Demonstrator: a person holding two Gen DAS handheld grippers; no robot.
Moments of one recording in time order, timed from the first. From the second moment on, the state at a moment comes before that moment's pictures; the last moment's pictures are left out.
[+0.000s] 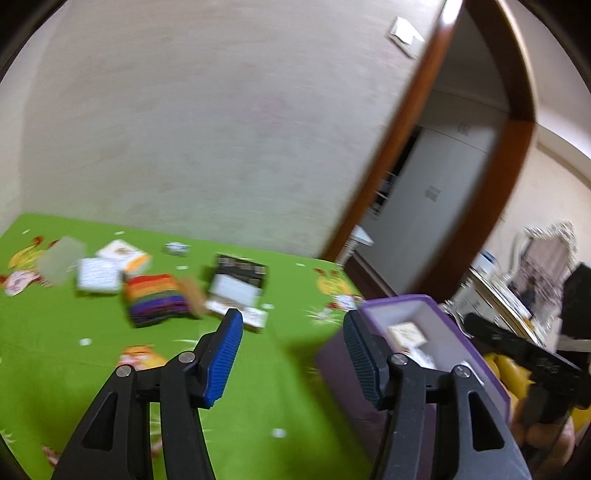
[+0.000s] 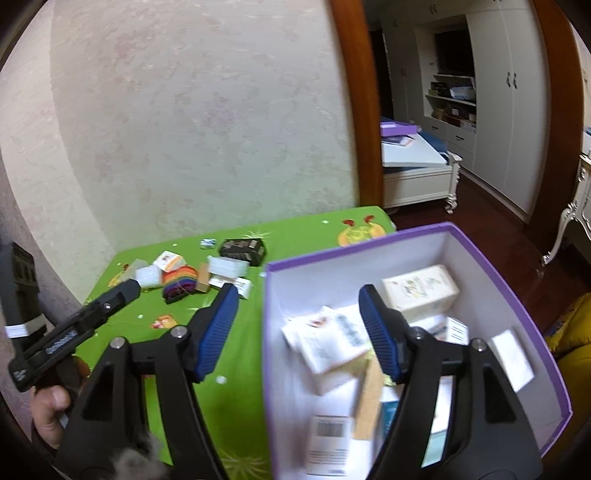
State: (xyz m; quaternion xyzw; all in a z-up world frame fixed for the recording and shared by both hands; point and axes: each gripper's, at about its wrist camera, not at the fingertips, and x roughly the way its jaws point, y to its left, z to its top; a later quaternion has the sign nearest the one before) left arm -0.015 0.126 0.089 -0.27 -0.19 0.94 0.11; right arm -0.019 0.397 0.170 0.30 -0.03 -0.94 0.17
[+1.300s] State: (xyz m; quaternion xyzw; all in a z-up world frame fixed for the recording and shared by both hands) left arm -0.142 -0.009 -0.023 -0.36 -0.24 0.89 -0.12; right arm -0.182 0.205 0.035 0.41 -0.04 -0.91 0.10
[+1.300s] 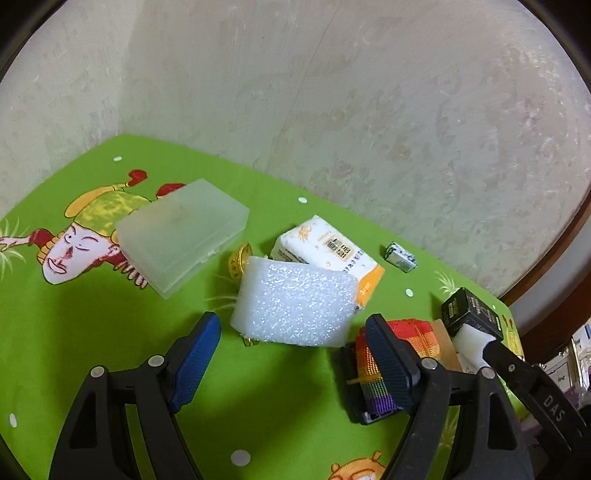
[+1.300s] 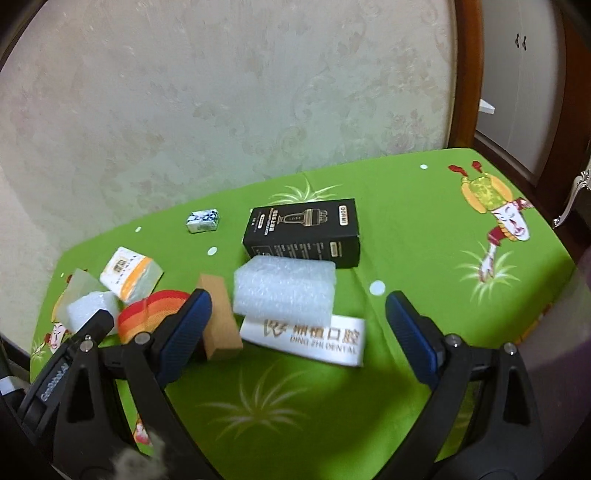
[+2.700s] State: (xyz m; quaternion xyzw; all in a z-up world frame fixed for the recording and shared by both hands) left arm -0.017 0.030 0.010 -0.30 -0.29 0.91 -0.08; right arm -0.067 0.265 0.098 0.37 -0.05 -0.90 0.21
